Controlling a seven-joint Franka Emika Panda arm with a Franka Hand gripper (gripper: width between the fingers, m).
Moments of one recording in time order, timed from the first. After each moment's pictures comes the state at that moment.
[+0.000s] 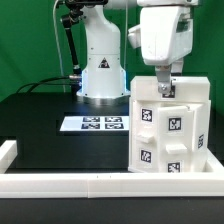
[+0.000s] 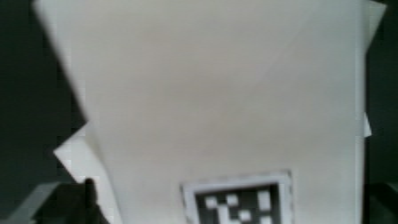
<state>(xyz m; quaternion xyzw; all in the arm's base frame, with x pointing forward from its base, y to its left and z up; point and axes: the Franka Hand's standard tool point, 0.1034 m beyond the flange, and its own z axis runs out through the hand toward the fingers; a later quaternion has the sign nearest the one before) 0.598 0.079 0.154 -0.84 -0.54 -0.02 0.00</state>
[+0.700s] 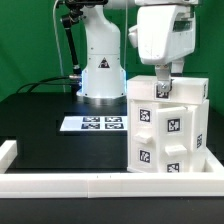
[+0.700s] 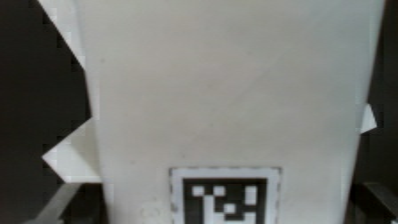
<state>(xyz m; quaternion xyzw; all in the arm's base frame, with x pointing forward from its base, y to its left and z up) 0.598 0.078 0.154 -0.87 -0.50 -0.02 0.00</state>
